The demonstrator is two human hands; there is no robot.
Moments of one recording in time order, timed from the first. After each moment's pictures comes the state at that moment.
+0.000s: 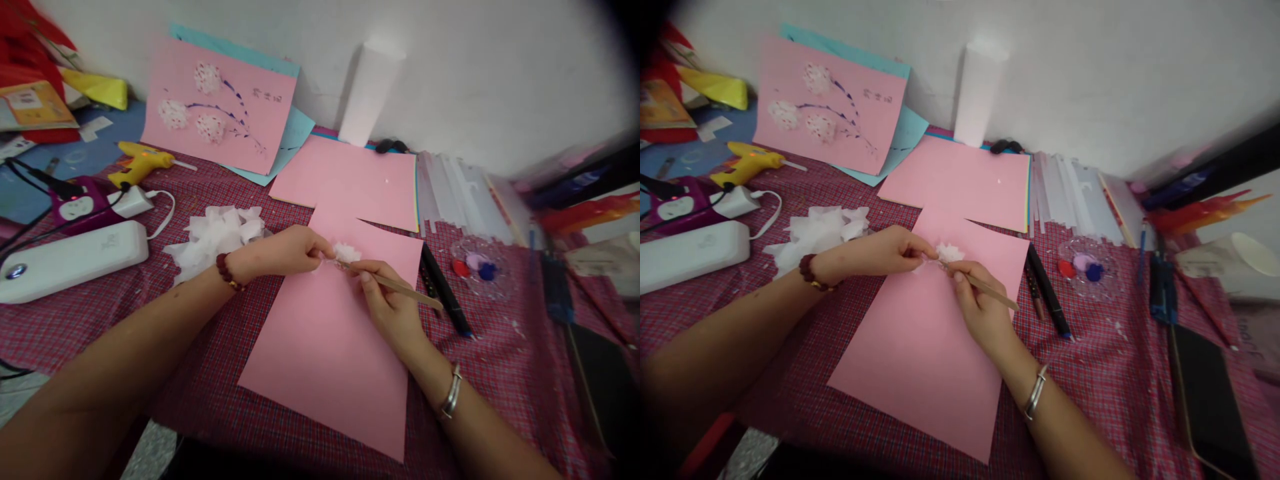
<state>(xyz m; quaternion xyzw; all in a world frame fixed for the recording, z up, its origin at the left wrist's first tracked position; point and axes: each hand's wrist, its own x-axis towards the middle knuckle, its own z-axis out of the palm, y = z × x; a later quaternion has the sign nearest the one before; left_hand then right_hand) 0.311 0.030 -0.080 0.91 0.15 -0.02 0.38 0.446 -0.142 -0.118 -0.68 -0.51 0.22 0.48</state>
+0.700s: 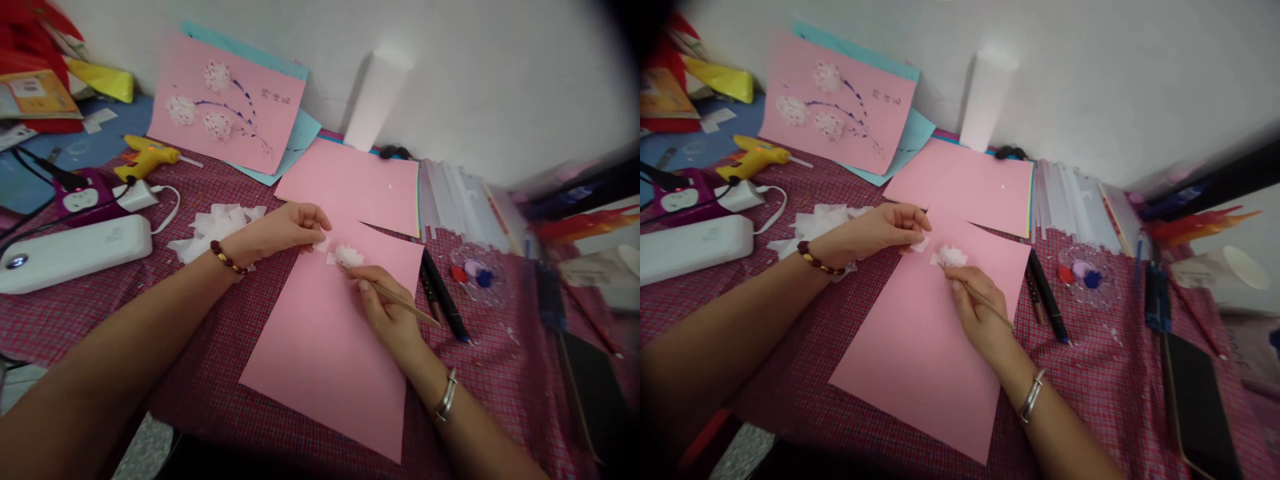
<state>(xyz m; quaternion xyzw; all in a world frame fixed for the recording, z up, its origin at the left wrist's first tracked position) 0.304 0.050 -0.088 0.70 0.22 0.10 0.67 0.440 -0.143 -0.112 -0.66 -0.56 0.20 0.46</state>
